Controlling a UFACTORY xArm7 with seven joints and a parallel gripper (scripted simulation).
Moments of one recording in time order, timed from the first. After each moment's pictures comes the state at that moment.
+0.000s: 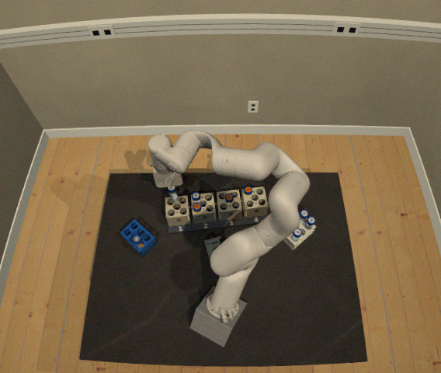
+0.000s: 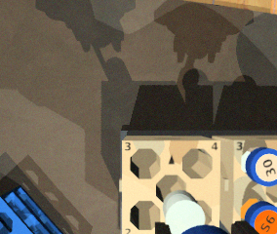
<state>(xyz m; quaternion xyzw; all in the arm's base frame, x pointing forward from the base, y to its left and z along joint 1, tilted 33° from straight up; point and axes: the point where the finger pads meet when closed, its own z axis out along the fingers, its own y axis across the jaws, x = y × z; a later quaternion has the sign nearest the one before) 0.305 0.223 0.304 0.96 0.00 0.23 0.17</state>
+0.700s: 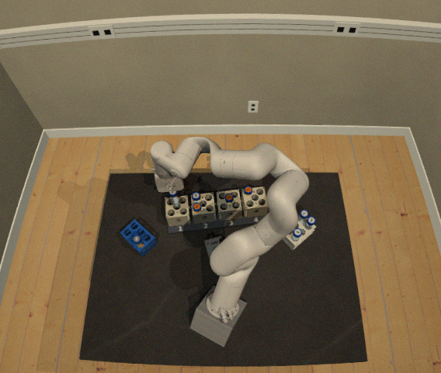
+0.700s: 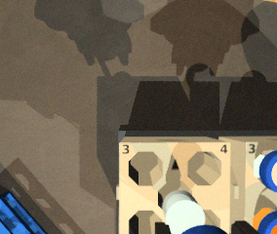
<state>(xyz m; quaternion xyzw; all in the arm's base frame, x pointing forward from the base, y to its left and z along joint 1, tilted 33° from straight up) 0.320 0.212 0.277 0.96 0.00 0.23 0.17</state>
